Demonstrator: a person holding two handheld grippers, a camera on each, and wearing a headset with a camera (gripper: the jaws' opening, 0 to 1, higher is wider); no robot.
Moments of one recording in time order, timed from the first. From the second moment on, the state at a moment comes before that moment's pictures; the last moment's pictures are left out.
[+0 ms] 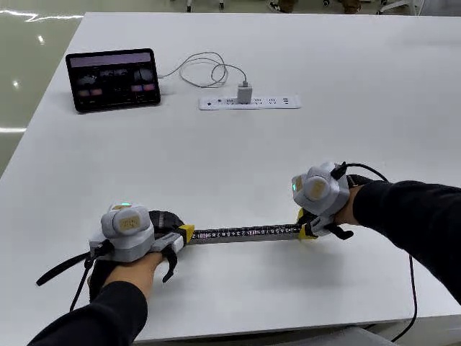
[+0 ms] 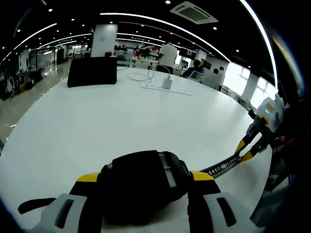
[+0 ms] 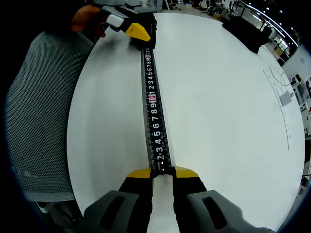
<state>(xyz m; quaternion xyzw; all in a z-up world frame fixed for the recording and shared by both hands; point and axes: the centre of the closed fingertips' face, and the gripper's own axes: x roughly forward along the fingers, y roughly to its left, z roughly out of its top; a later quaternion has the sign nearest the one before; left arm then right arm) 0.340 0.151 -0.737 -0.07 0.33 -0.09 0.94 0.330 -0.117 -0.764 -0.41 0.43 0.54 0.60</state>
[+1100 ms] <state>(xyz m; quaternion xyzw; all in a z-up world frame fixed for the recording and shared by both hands) 0.339 0.151 -0.739 -0.05 0.34 -0.10 0.93 0.329 -0.114 -0.763 -0.39 0.43 0.55 0.61</state>
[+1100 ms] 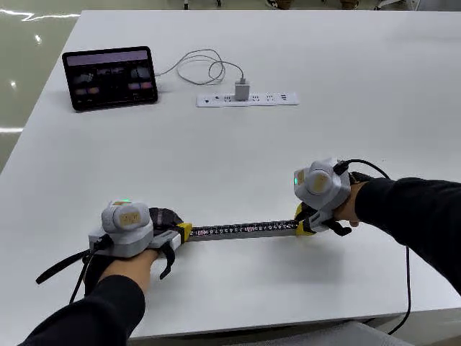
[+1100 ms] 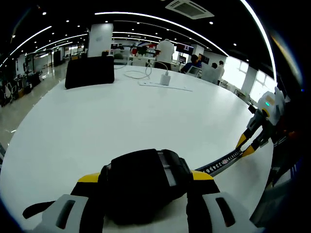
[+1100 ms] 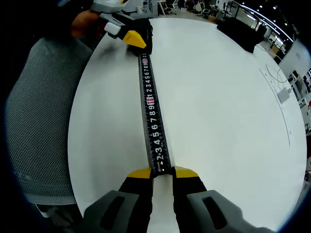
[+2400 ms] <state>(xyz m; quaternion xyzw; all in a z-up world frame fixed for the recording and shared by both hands) 0.340 0.151 -0.739 -0.05 0.35 -0.11 0.93 0.328 -0.089 -0.762 -0.39 0.40 0.57 0.60</state>
